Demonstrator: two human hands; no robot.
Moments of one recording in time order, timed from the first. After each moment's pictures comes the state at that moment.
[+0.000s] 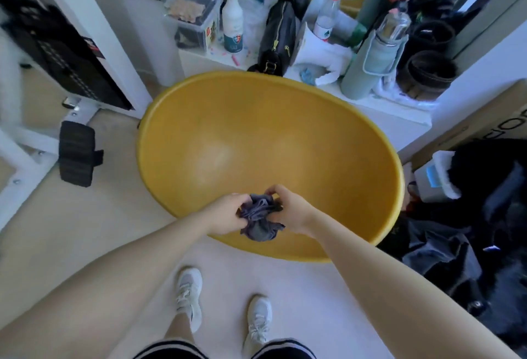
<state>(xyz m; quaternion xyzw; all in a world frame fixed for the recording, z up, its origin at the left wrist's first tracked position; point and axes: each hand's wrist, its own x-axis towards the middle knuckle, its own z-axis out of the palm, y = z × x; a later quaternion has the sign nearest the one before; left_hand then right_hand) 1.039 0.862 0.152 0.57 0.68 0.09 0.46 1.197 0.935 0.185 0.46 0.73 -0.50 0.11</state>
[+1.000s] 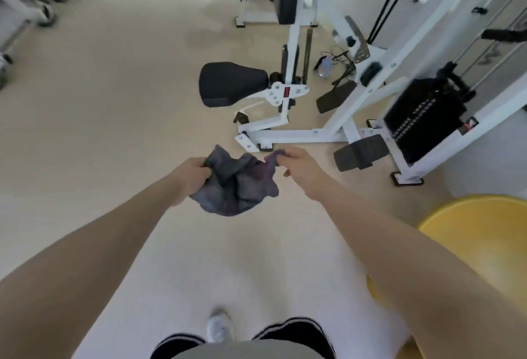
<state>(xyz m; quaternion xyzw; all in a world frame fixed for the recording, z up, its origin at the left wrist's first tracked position) 0.897 0.159 0.267 -0.16 0.83 0.50 0.19 0.871 0.377 0.274 -0.01 0.81 -0.56 0.18</state>
